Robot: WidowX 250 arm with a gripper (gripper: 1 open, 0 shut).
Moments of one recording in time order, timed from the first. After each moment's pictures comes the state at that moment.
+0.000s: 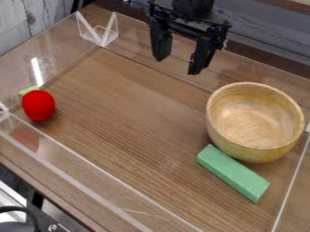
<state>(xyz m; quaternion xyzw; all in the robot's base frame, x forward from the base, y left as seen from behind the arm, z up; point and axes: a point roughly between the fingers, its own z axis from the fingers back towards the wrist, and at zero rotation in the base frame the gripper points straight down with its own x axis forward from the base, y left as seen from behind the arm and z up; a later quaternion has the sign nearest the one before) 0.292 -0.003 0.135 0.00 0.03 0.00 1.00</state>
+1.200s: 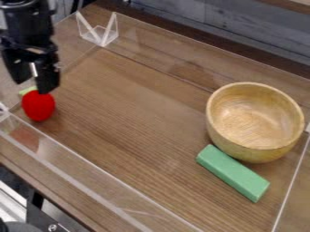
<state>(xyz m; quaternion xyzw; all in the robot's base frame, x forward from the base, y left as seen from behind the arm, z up) 0.185 0.178 0.093 -0.01 0.03 0.05 1.00</state>
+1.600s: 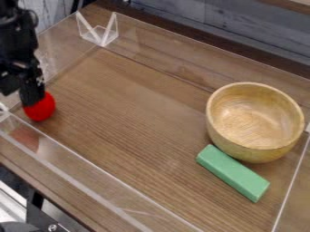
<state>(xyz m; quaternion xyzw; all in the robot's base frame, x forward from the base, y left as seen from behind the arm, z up) 0.173 0.186 0.072 -0.02 0.03 0.02 1.00</state>
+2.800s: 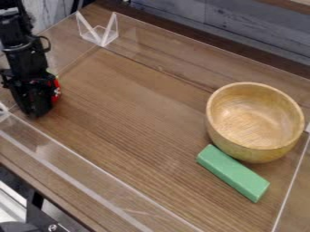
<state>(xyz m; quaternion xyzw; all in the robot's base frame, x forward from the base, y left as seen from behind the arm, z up) 0.201 0.208 0.019 -0.05 0.04 0.13 0.99</state>
